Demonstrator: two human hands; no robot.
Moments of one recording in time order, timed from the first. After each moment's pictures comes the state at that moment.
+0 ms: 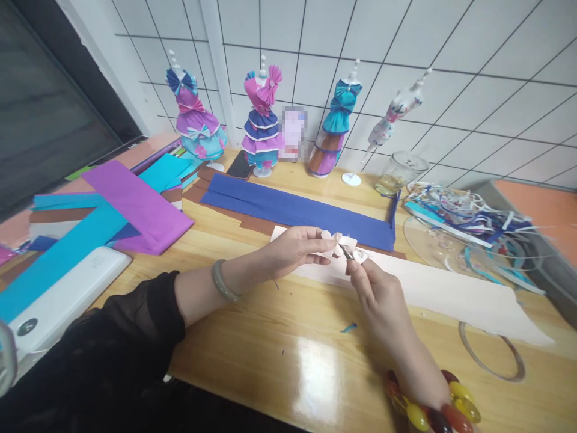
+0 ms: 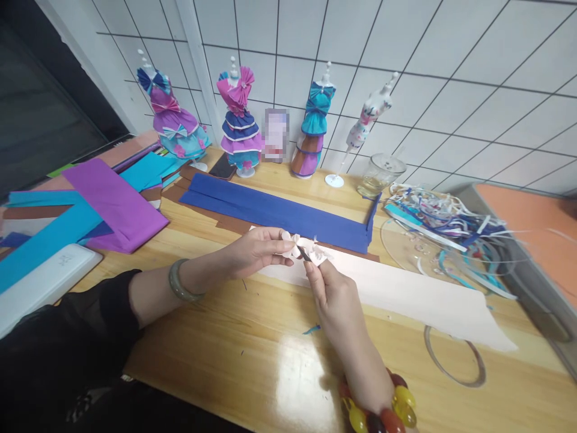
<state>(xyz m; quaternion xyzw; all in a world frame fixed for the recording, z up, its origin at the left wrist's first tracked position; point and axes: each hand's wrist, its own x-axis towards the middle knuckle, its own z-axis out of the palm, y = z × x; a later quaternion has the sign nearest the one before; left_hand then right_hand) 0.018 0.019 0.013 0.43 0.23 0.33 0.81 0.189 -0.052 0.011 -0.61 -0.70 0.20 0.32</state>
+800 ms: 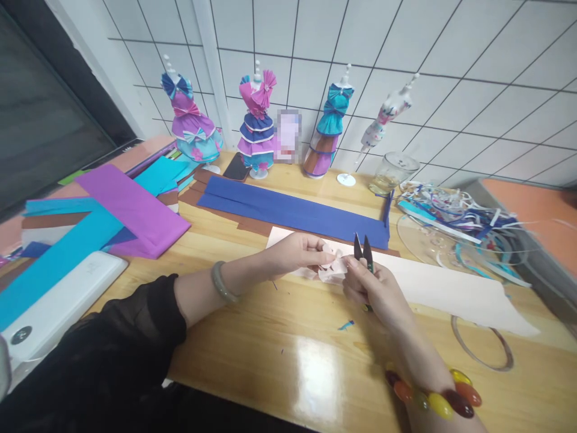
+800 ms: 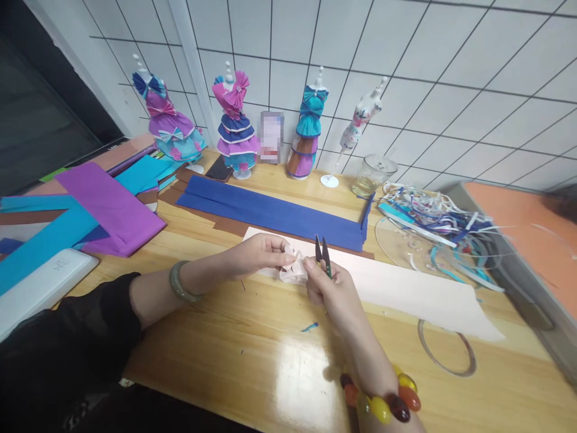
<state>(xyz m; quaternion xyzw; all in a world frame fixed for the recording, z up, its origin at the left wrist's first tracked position) 0.019 0.019 0.003 0.53 0.25 0.26 0.77 0.185 -0.048 0.007 -0.49 -0.40 0.60 0.48</state>
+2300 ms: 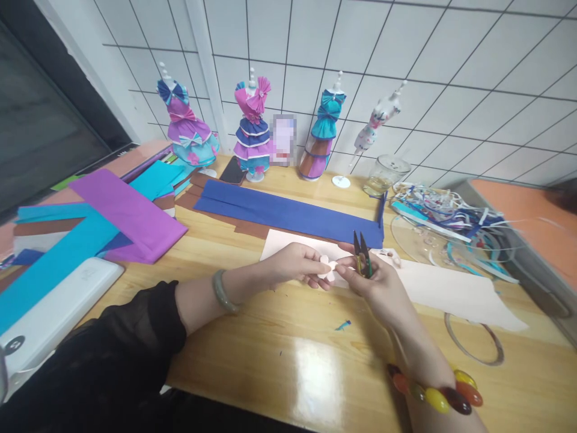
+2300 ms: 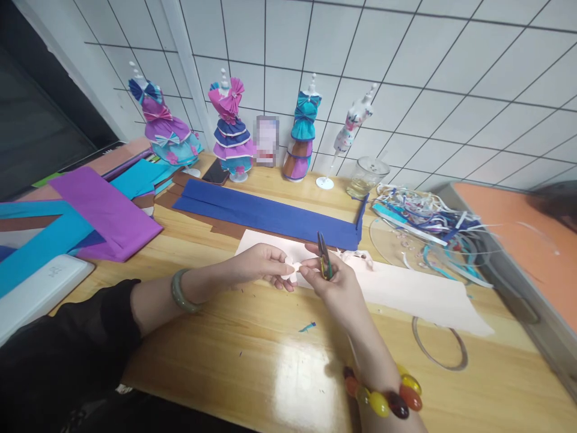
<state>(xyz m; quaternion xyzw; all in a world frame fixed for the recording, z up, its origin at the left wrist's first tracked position) 0.022 0.012 -0.001 0.53 0.32 0.18 0.76 0.199 -0.042 0.011 -0.59 -0.51 0.46 0.43</state>
